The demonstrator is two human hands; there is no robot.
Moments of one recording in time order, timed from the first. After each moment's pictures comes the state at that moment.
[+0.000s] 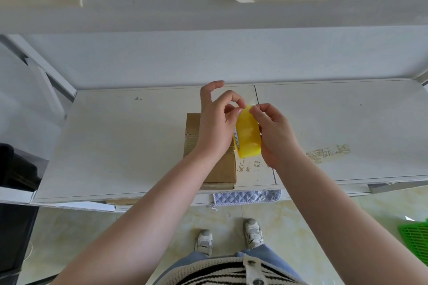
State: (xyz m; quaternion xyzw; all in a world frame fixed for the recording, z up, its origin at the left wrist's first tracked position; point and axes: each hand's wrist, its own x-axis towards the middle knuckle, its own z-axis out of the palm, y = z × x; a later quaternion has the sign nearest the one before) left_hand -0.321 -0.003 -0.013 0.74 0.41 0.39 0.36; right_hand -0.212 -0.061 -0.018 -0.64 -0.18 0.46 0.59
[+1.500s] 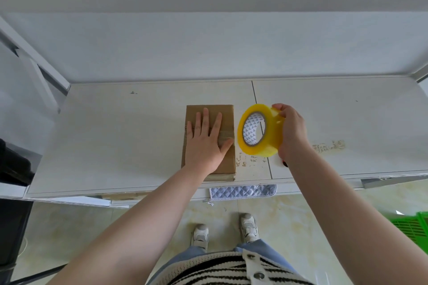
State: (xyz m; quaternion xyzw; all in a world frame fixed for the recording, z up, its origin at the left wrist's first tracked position) left_hand -0.345 0.002 -0.139 0.87 0.47 0.01 0.10; right_hand -0.172 -0.066 -0.037 -0.74 -0.06 0.37 0.56
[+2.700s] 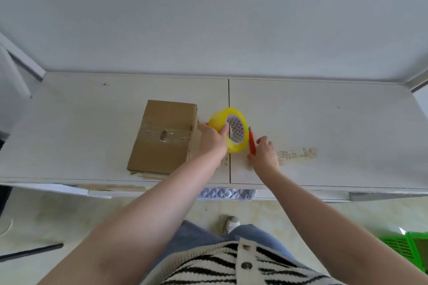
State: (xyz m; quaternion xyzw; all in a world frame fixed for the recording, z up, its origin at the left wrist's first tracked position) left_hand -0.189 -0.050 -0.097 0.50 0.72 0.15 0.46; right_hand -0.064 -0.110 -0.176 -0.87 -0.36 0.29 0.14
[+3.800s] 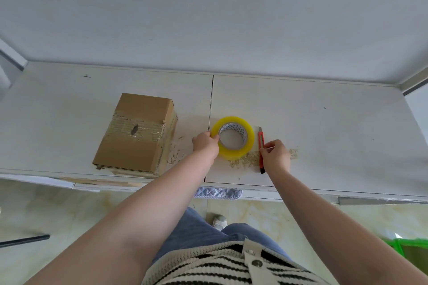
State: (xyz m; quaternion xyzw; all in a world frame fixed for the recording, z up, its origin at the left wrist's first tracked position) left_hand -0.129 -0.054 -0.168 0.46 0.72 0.12 0.51; right_hand 0.030 -0.141 -0.194 -0.87 -0.27 0.29 0.28
